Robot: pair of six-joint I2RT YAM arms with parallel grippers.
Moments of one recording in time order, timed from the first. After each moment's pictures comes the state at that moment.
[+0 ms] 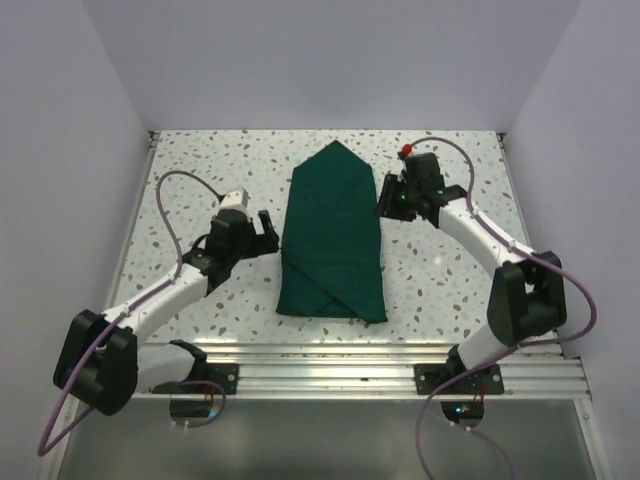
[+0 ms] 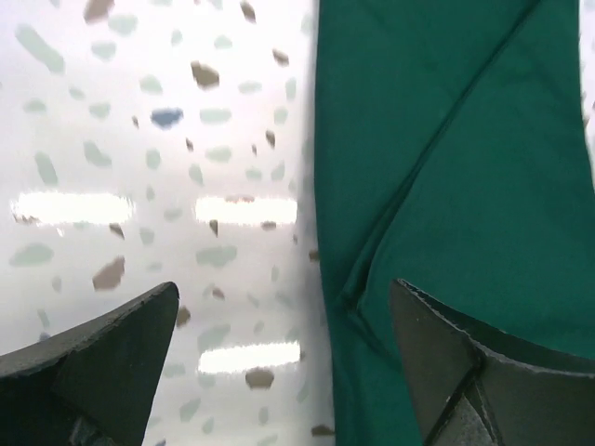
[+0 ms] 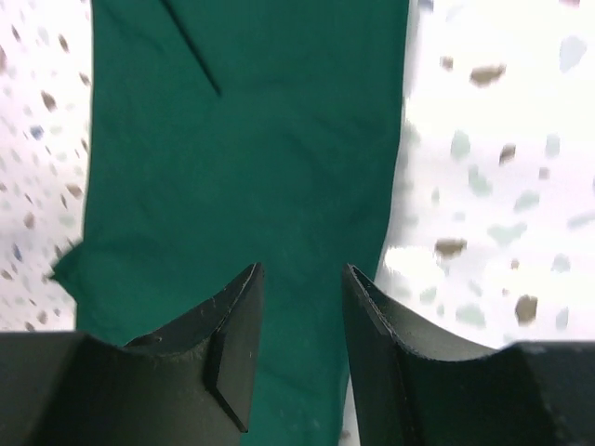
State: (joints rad) left arm -0.45 1.18 0.62 -0.07 -0.18 -0.51; right arm 0.32 1.55 1.17 -0.45 -0.11 0.43
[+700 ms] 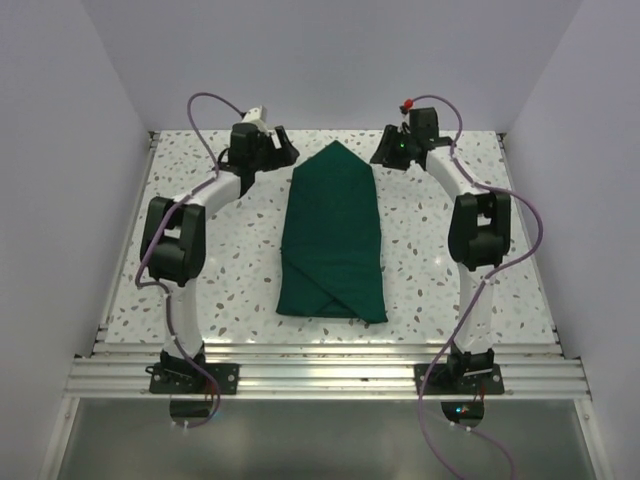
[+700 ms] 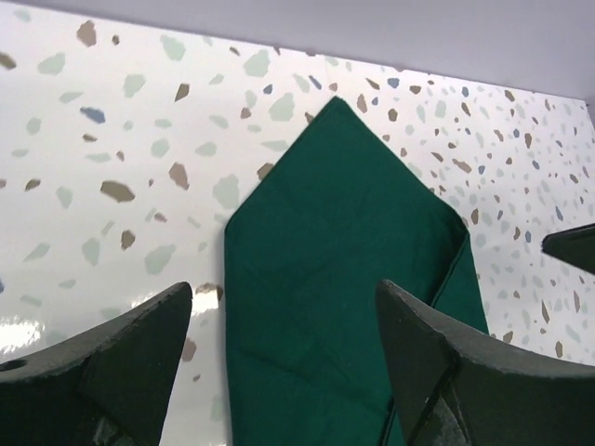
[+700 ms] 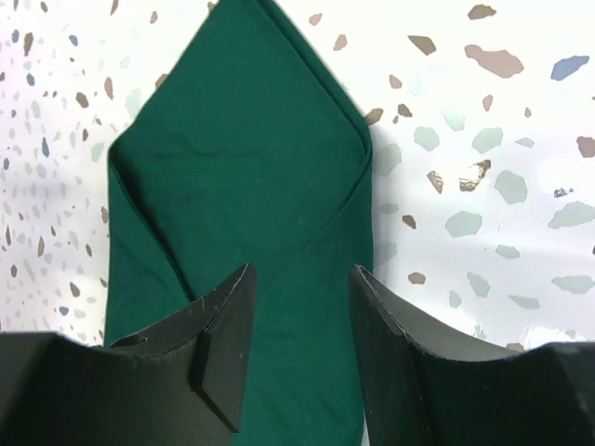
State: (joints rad) left arm -0.24 2.04 1.49 0.13 0.14 -0.46; right arm 0.16 2.22 1.93 -0.43 -0.27 0.39
